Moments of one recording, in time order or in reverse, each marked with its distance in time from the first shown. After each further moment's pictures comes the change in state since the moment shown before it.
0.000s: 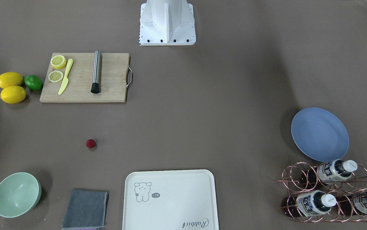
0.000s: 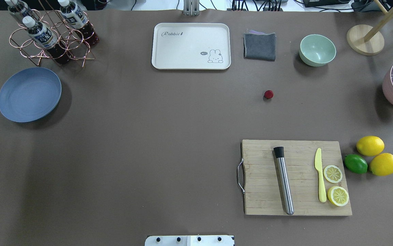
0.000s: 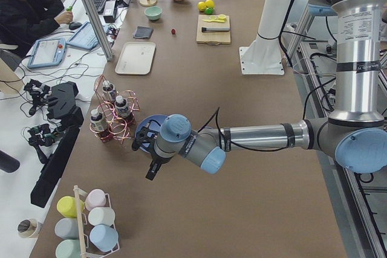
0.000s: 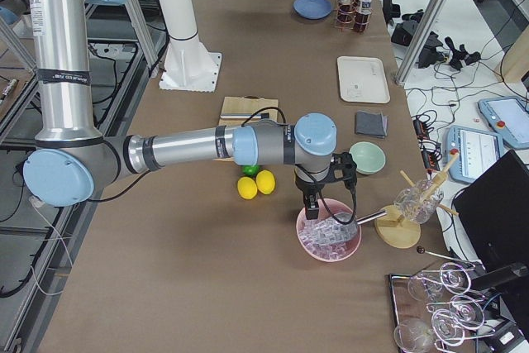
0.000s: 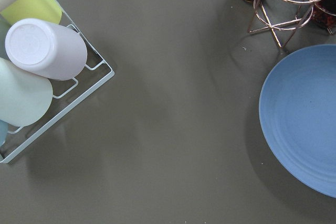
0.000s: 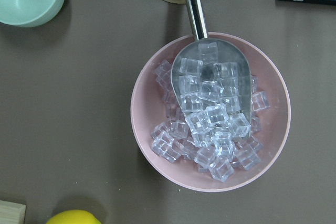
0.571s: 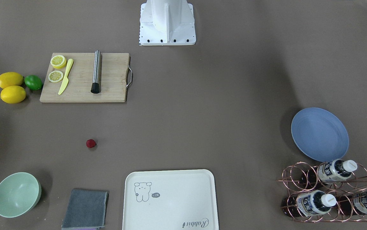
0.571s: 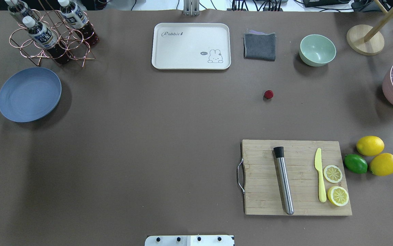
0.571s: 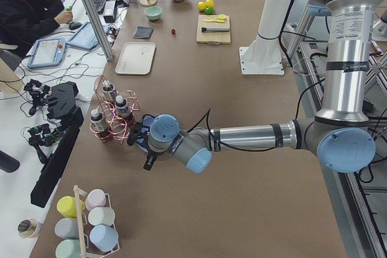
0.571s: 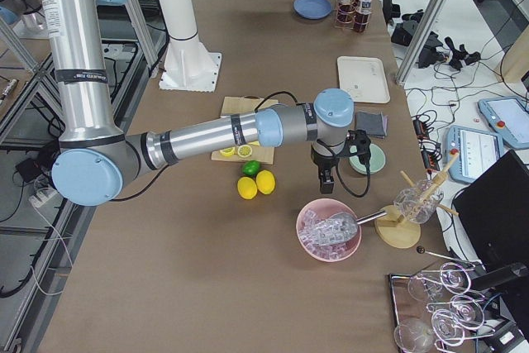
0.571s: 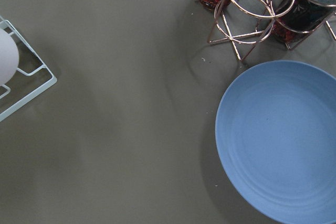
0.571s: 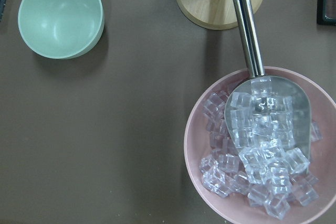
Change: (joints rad) left arm 0.107 -0.077 0.096 -0.152 -0.026 -0.259; right arm -0.104 0.077 -0.003 0.069 0.000 0.202
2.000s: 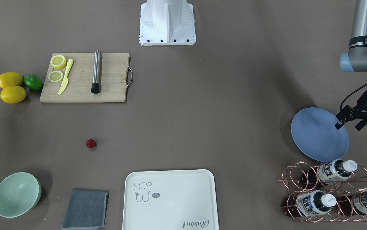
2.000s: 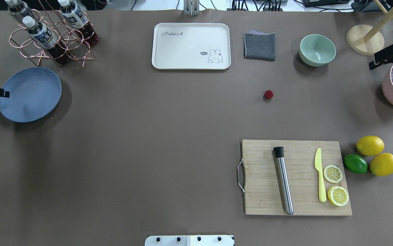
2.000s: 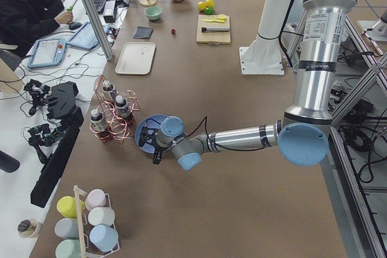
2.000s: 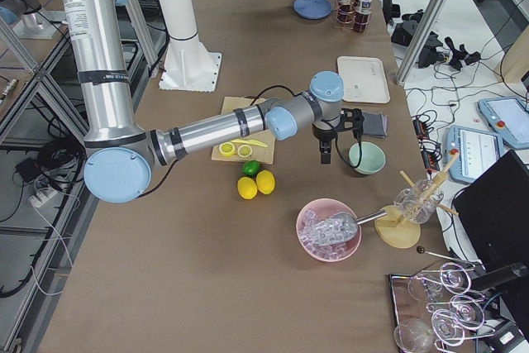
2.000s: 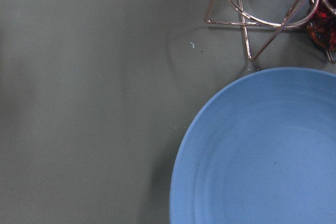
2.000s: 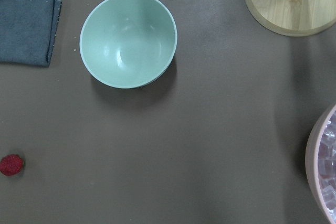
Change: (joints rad) left arm 0.290 -0.067 0.205 -0.305 0.266 -0.450; right arm -0.203 0.025 0.005 0.263 -0.072 0.435
